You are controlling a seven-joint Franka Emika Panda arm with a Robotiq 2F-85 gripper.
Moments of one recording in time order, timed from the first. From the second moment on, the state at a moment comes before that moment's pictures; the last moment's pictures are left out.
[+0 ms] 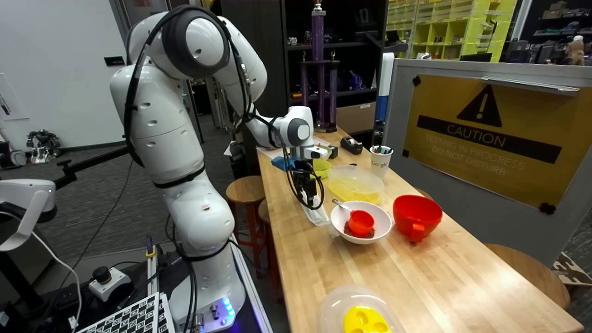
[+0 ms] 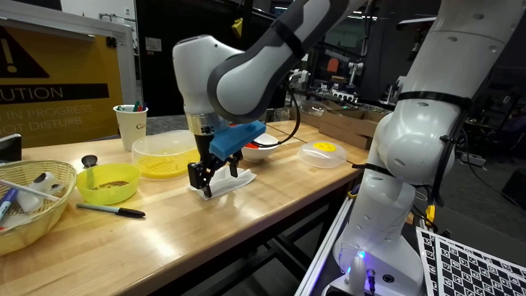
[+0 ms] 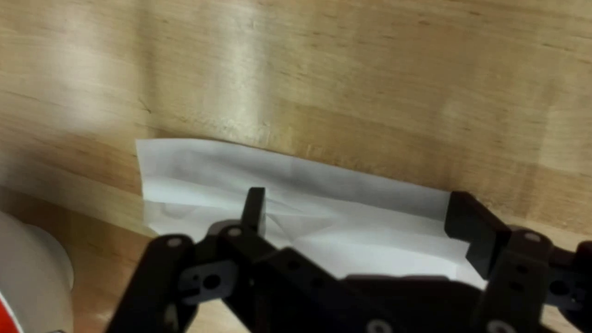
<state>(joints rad) 0.14 -0.12 0.29 -2.58 -0.18 2.29 0.64</state>
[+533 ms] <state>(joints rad) 0.14 -0.09 0.28 -2.54 -0.18 2.29 0.64</state>
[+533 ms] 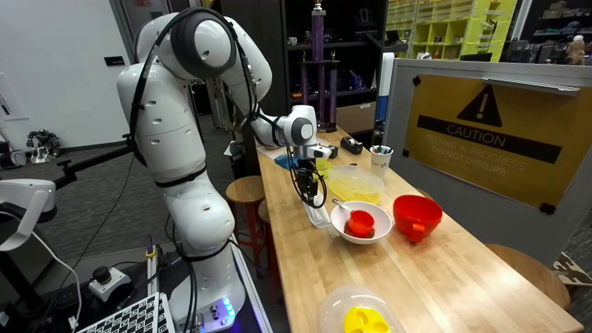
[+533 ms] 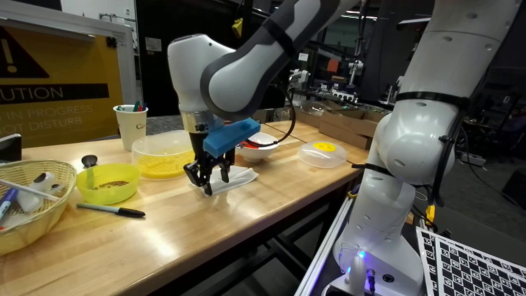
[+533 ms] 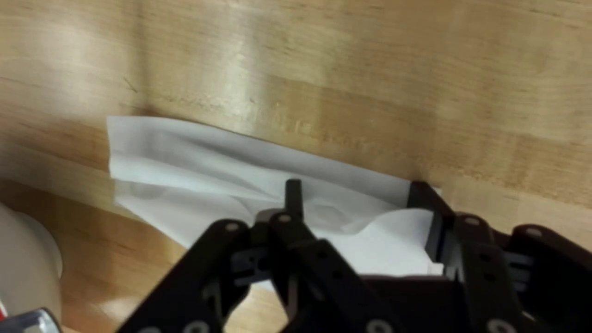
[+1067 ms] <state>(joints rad) 0.14 -0.09 0.27 -2.54 -0.17 2.29 0.64</state>
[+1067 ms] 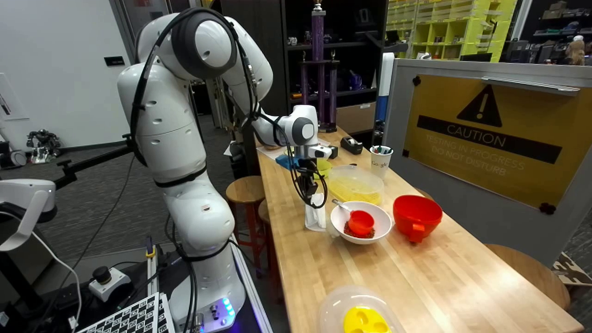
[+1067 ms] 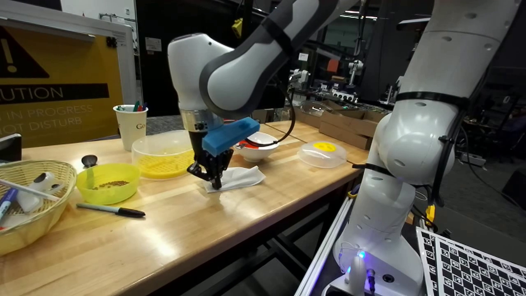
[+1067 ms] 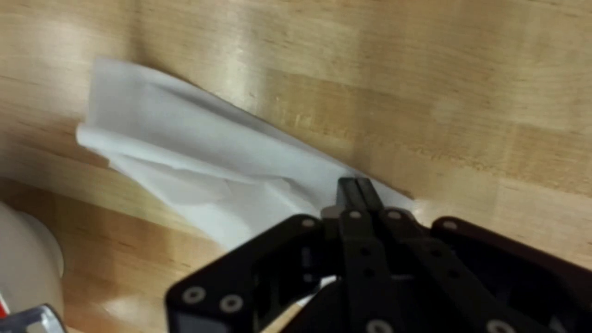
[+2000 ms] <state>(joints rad) 0.18 -0.09 0.27 -2.52 -0.16 2.29 0.64</state>
